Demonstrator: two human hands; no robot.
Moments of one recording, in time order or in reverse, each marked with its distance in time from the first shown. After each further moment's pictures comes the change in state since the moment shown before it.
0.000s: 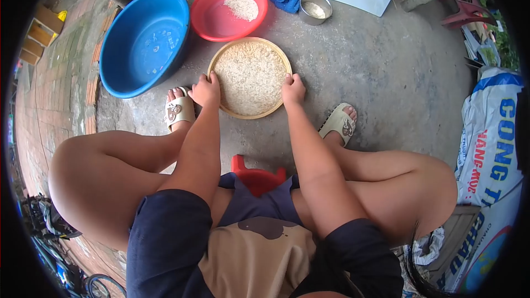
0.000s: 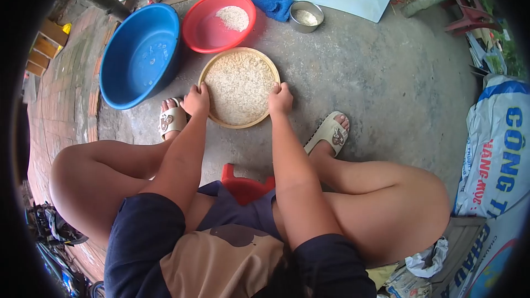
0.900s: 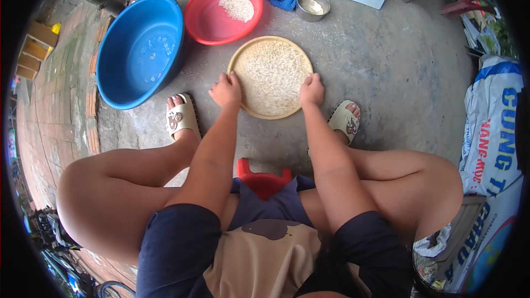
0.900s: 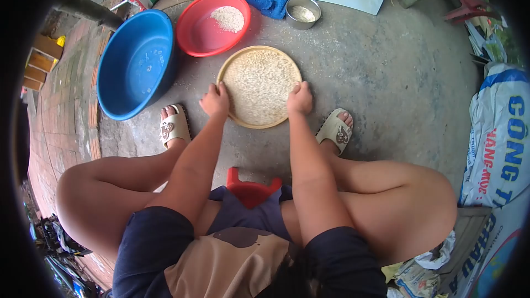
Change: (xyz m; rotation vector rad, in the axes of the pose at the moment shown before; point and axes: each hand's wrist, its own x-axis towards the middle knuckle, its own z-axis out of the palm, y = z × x) left_hand -0.021 0.040 0.028 -0.126 -0.048 0.093; right_hand 0.026 0.026 -0.027 -0.180 0.138 0.053
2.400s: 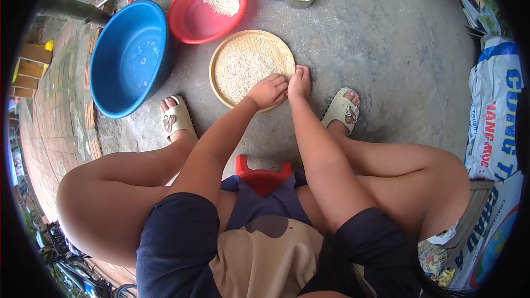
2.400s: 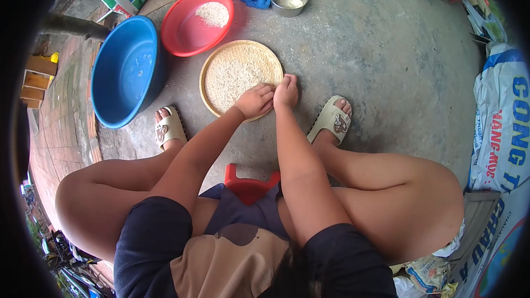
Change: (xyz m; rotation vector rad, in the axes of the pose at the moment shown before) left_hand -0.045 0.060 0.029 -0.259 -0.536 1.398; right_hand -0.012 0.003 0.027 0.472 0.019 0.168
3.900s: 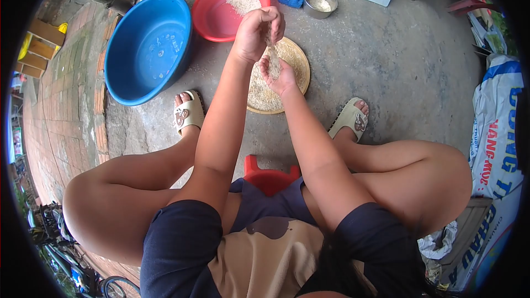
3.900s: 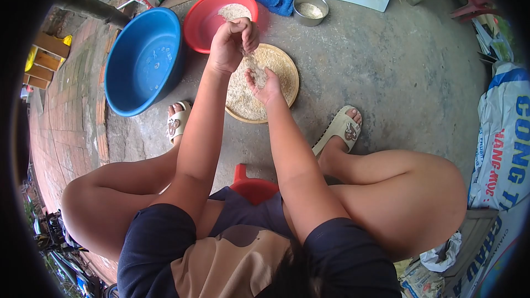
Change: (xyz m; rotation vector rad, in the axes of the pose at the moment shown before) left_hand 0.066 0.009 -0.201 -1.578 0.531 -0.210; right_hand -0.022 -0.059 0.062 1.443 -1.056 0.804
